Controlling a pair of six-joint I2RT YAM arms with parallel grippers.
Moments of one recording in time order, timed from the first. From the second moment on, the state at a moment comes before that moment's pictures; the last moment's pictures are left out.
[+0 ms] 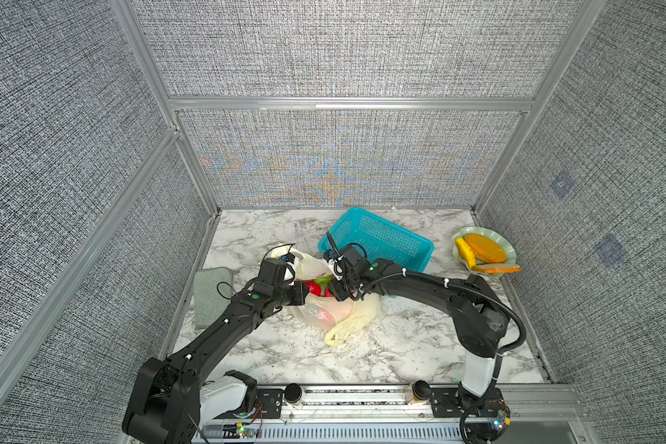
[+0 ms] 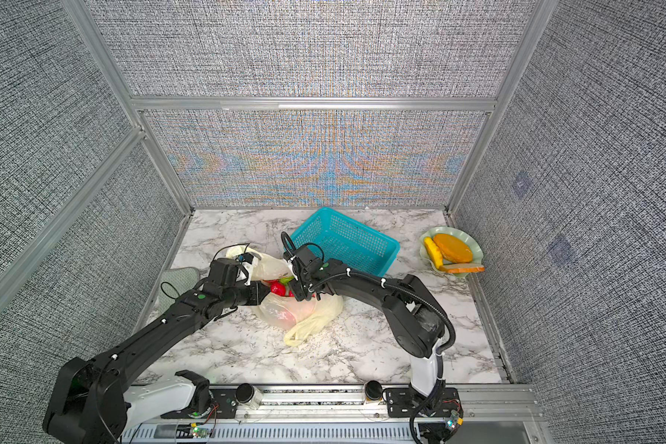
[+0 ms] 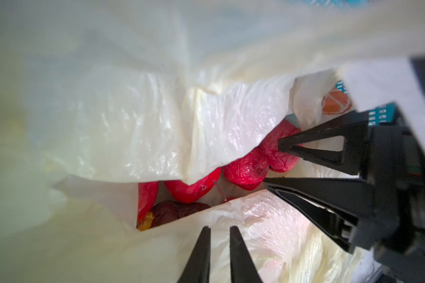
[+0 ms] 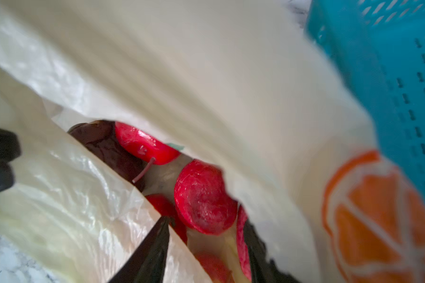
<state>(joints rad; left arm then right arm) -0.42 1.18 0.68 -0.33 0.28 -0.39 0.86 1.92 1.41 -0.49 -0.02 0.16</state>
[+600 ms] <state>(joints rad) -0.42 1.18 0.68 -0.33 0.28 -0.39 0.86 2.05 1.50 -0.55 -0.02 0.18</state>
